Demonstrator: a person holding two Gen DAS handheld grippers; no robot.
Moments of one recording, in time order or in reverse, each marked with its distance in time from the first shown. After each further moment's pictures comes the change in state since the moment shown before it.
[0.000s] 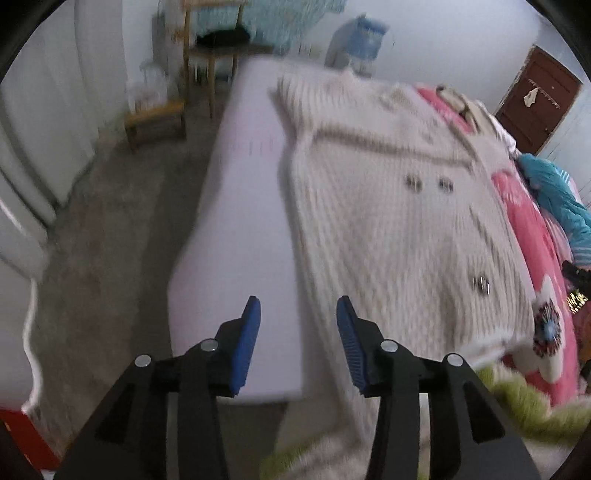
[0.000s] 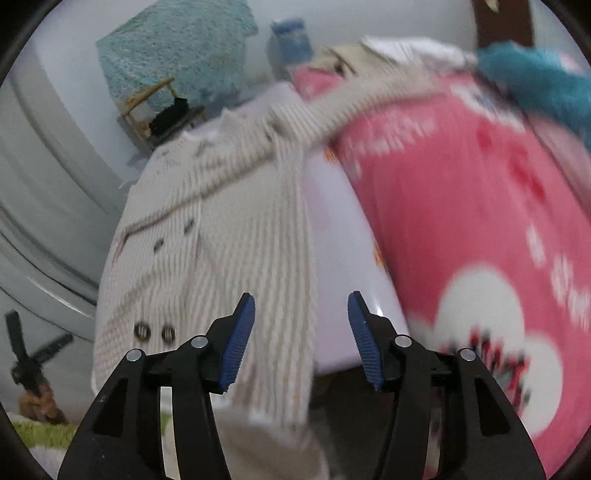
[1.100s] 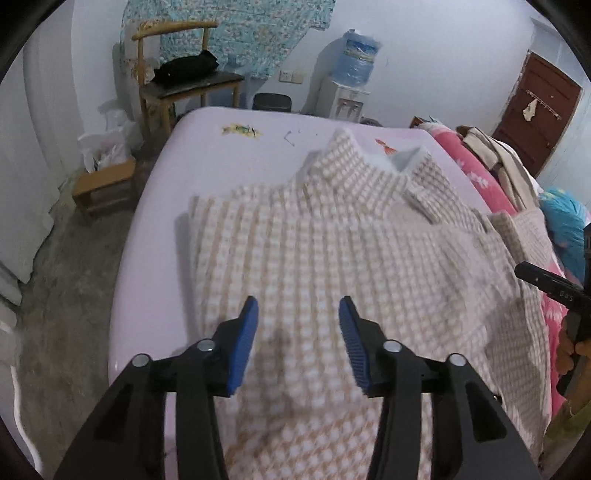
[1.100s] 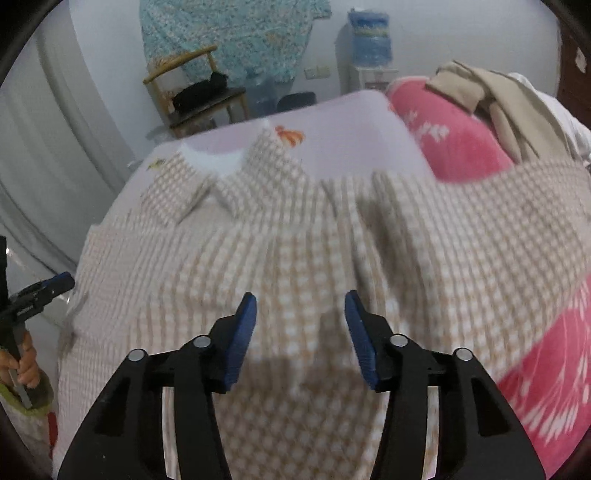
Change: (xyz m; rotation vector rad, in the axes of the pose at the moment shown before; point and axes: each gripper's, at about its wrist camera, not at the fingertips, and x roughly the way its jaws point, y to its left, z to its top) left arm 0.194 -0.041 0.250 0.027 -0.076 -0.021; right arm 0.249 0.089 0.209 -0.220 0.034 0.071
